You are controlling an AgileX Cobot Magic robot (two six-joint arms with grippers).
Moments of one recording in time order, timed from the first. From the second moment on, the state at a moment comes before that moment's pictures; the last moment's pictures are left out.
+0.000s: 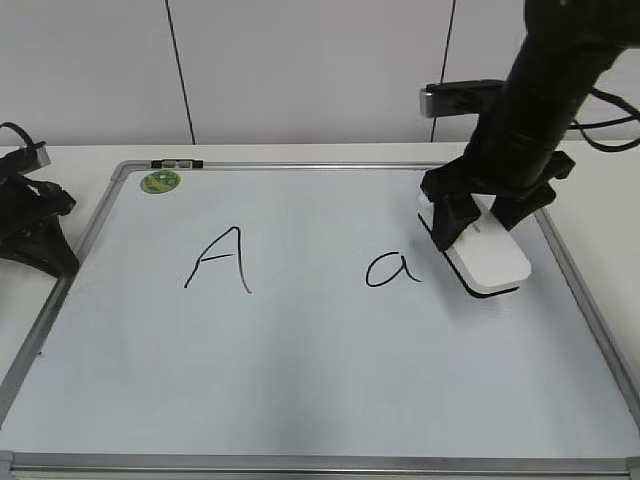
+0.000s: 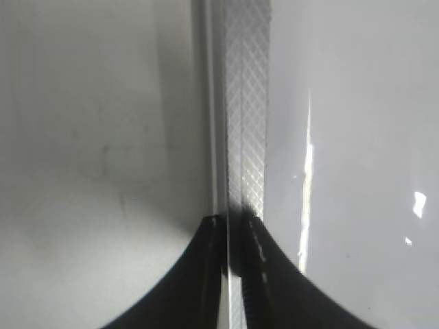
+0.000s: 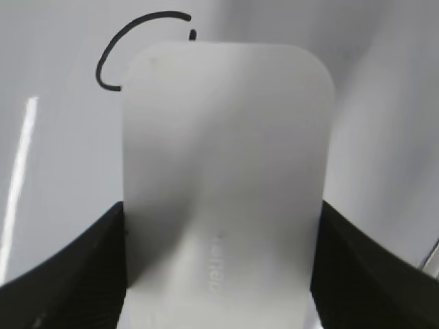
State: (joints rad) left arm 0.16 2.25 -1.59 -0.48 1.08 0.40; right arm 0.27 1.92 -1.52 0.12 1.10 -0.13
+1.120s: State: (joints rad) left arm 0.16 2.25 -1.59 -0.48 1.08 0.40; right arm 0.33 2.25 -1.77 0.04 1.08 -0.16
